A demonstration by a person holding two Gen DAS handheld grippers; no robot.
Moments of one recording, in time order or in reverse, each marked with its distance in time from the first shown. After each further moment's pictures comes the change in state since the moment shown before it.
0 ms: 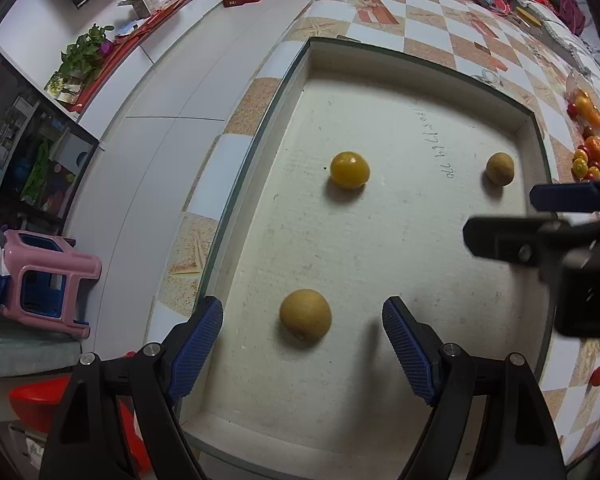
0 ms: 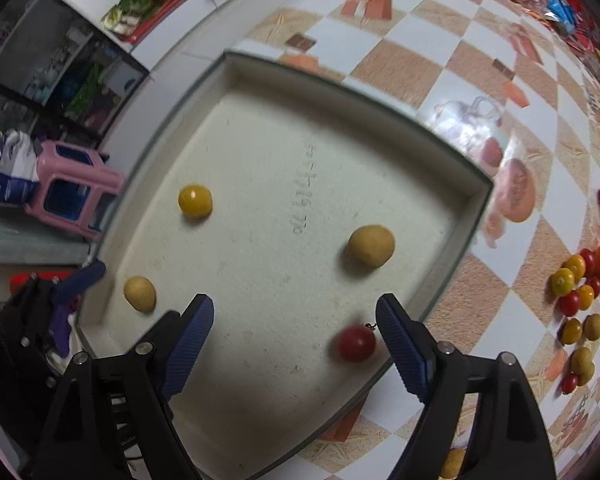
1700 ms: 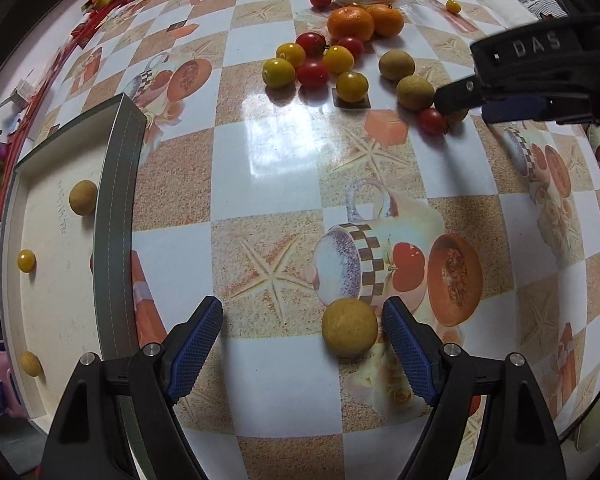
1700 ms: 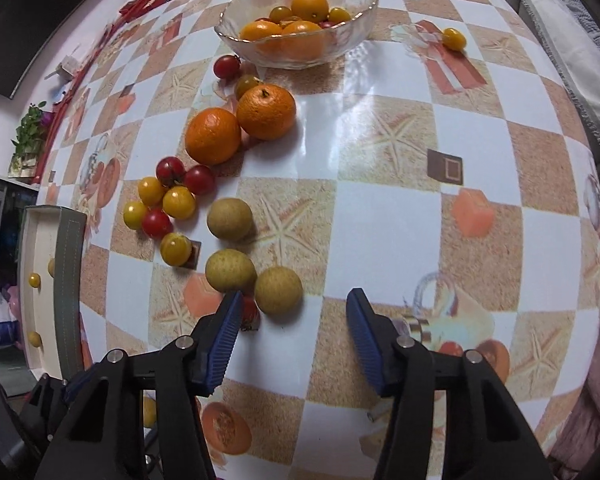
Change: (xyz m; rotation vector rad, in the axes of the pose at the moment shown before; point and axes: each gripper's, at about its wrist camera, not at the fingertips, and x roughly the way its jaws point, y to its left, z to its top) left arm -0.017 -0.280 -0.029 0.377 0.033 -0.143; right arm -0.067 -0.291 -0.129 0.482 -0.137 -0.082
